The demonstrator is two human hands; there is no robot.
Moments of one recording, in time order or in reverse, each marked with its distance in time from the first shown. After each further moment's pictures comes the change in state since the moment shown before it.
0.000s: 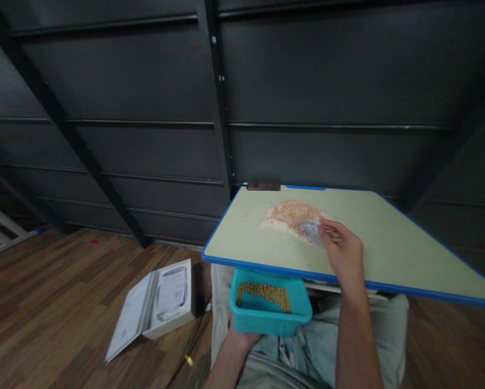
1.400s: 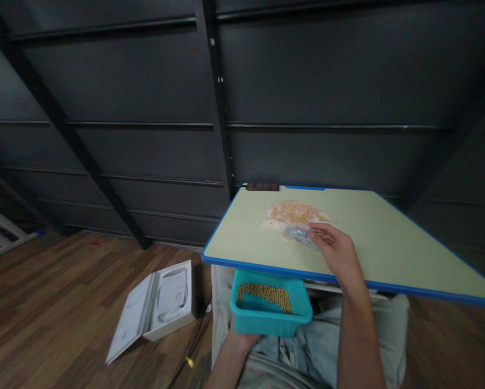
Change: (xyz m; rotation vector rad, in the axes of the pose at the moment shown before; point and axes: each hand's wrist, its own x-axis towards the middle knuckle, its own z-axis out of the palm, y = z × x) left_hand -0.003 0.001 0.001 -0.066 0.217 -0.029; right_hand -0.001 0.000 0.004 0.160 -0.206 0.066
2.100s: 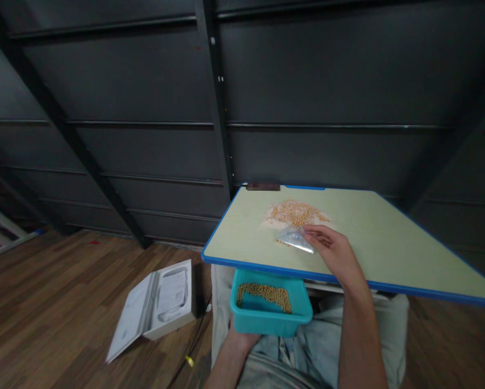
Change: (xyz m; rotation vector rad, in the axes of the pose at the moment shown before) left_hand 0.000 -0.001 -0.004 0.022 -0.134 0.015; right_hand -0.003 -0.010 0.001 0.065 -0.128 -0.001
